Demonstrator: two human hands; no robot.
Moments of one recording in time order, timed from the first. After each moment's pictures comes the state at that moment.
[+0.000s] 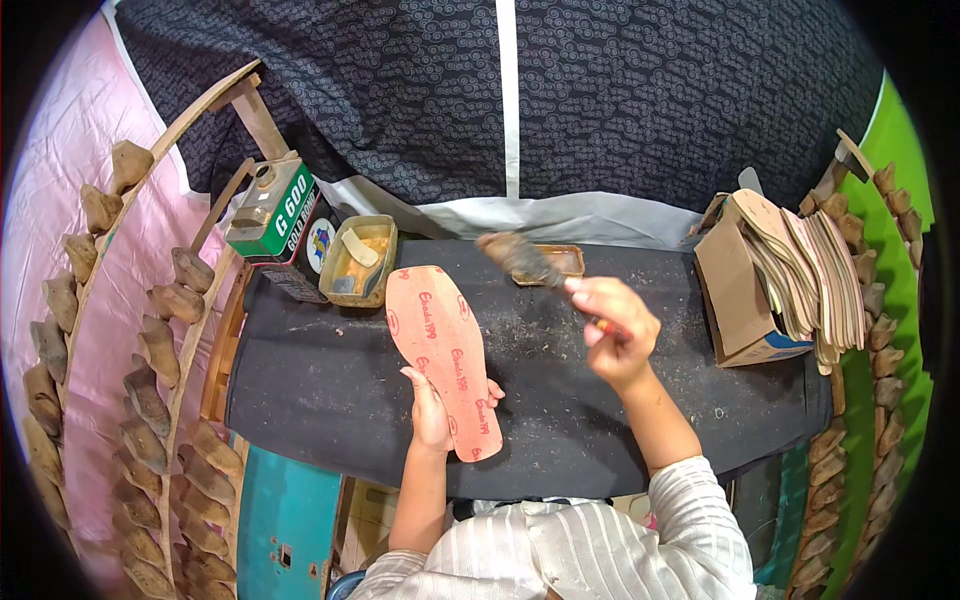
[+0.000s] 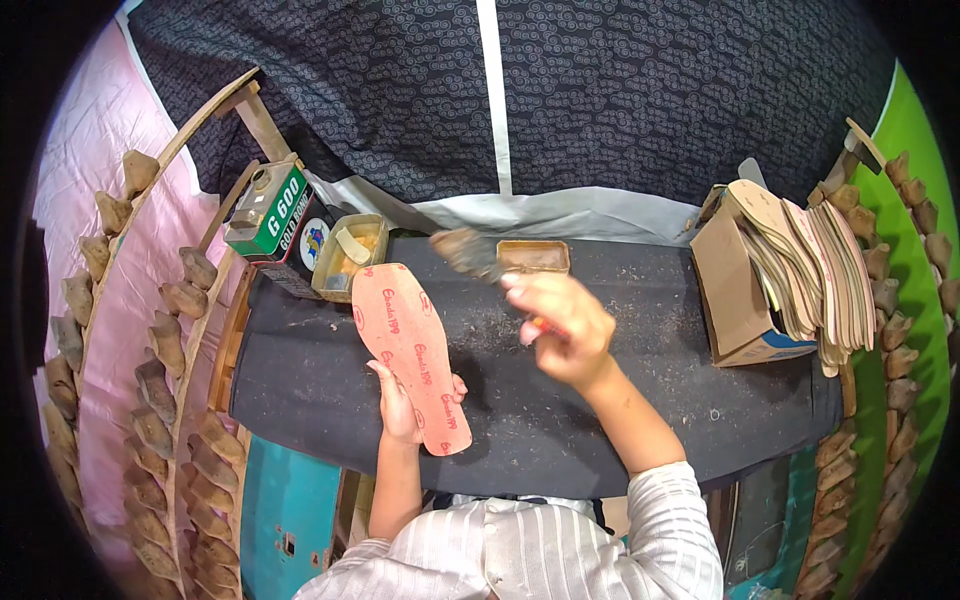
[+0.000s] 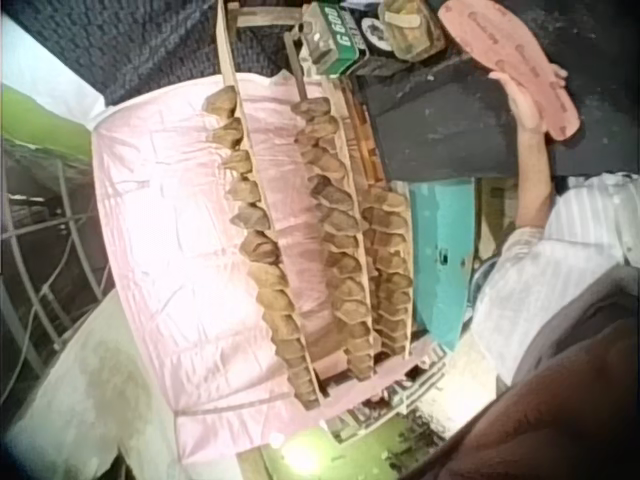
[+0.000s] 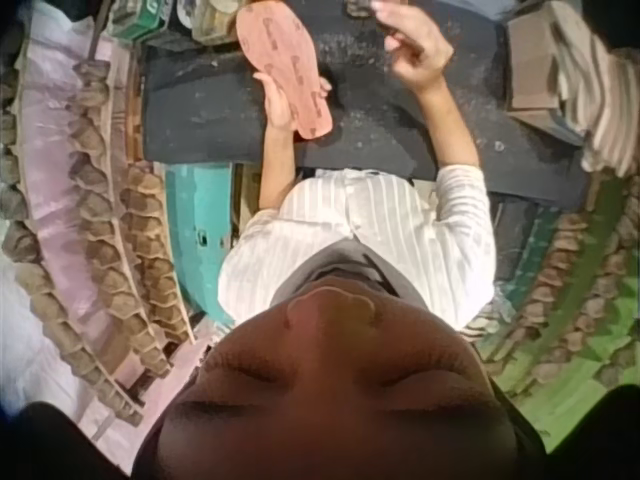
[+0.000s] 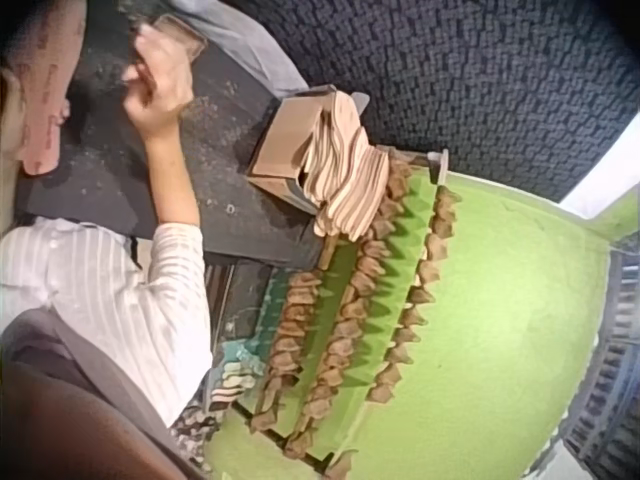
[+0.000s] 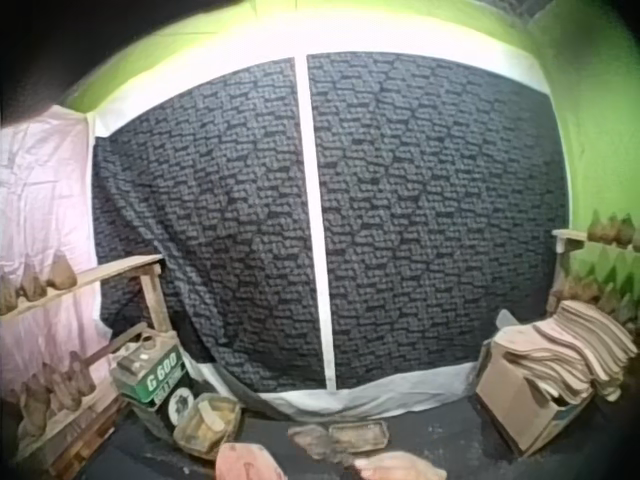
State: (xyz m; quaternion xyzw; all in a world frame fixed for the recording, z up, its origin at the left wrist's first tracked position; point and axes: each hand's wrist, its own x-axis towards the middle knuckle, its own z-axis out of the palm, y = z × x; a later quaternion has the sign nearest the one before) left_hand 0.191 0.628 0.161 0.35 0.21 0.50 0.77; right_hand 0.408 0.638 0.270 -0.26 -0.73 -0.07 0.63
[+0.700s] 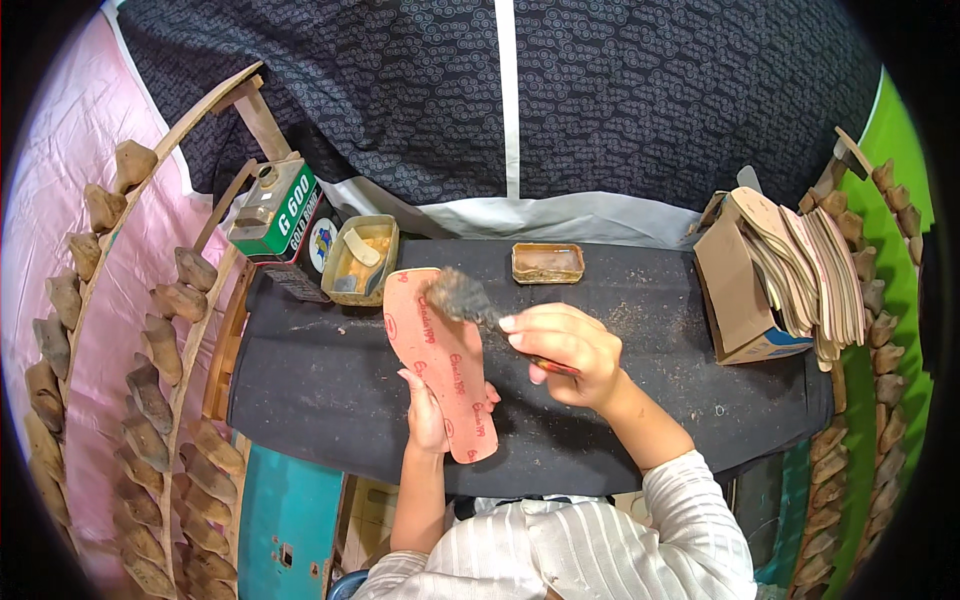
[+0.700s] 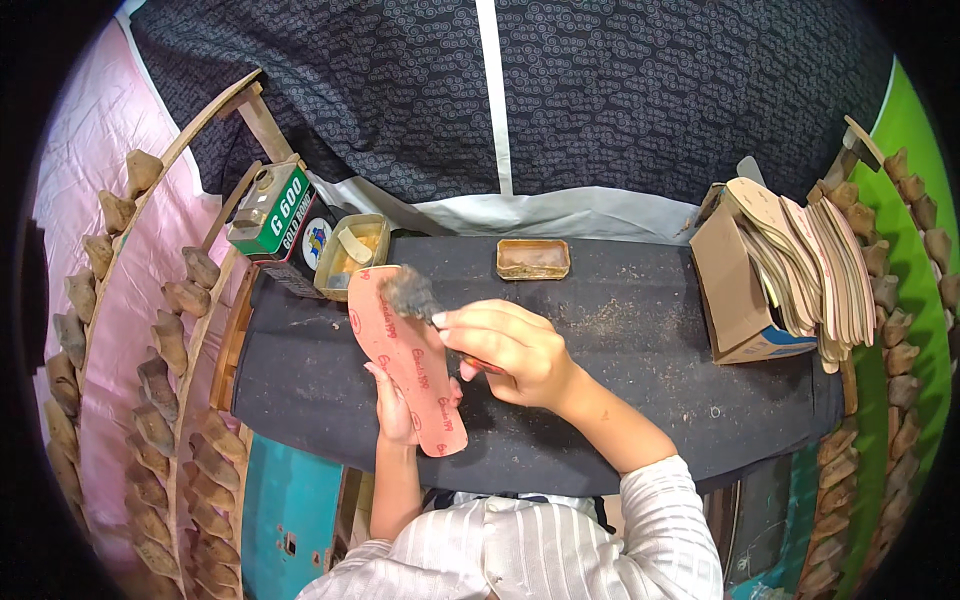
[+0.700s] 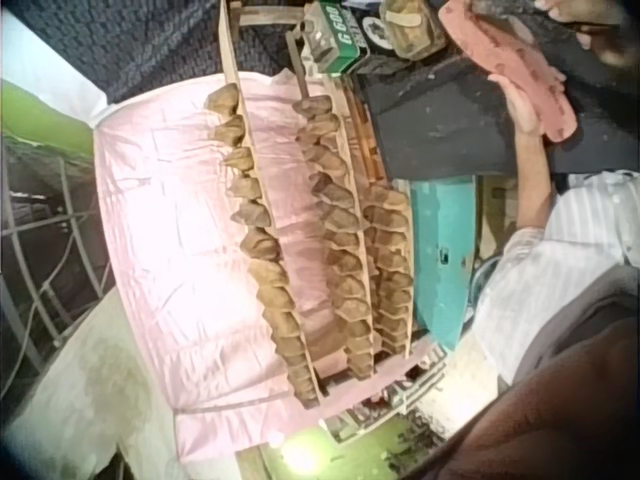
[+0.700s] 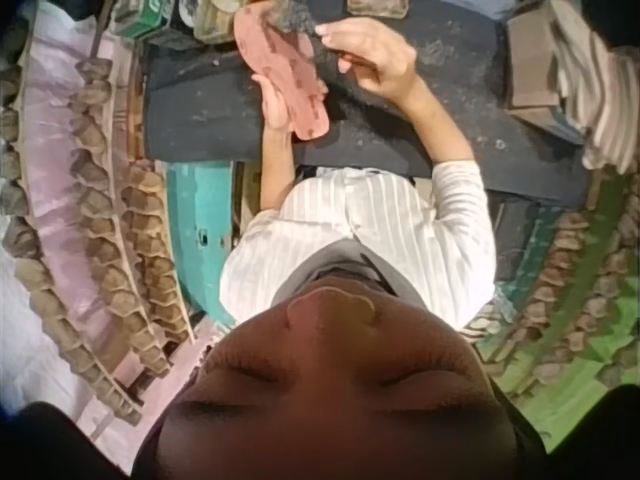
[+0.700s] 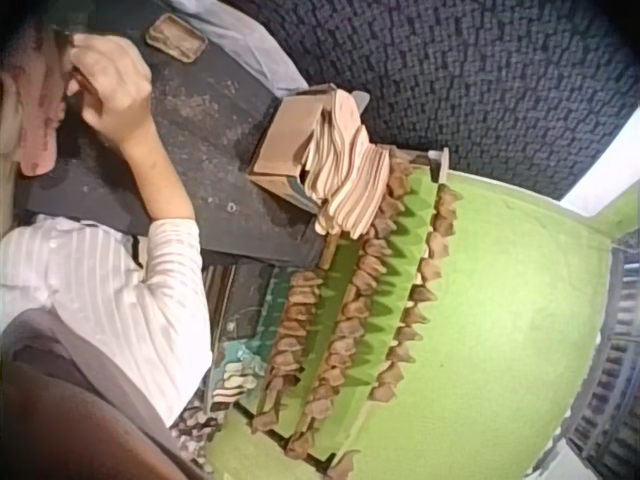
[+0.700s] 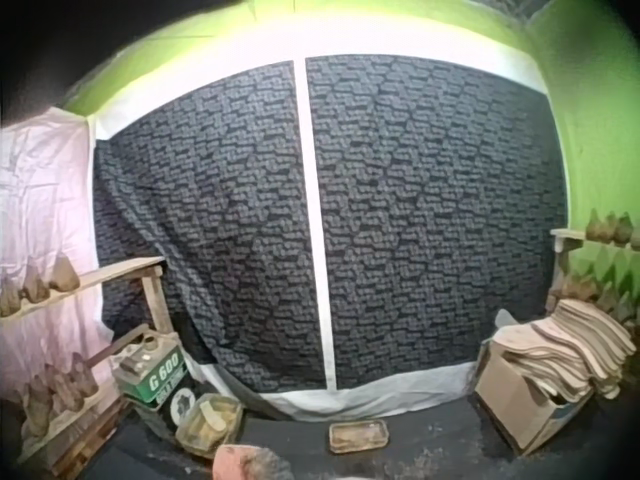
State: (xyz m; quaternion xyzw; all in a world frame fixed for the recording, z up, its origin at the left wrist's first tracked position) left_hand 0.189 0.618 0.175 0.33 0.22 0.52 0.76; right_hand 0.377 0.628 0.277 -0.20 -0.80 0.00 0.57
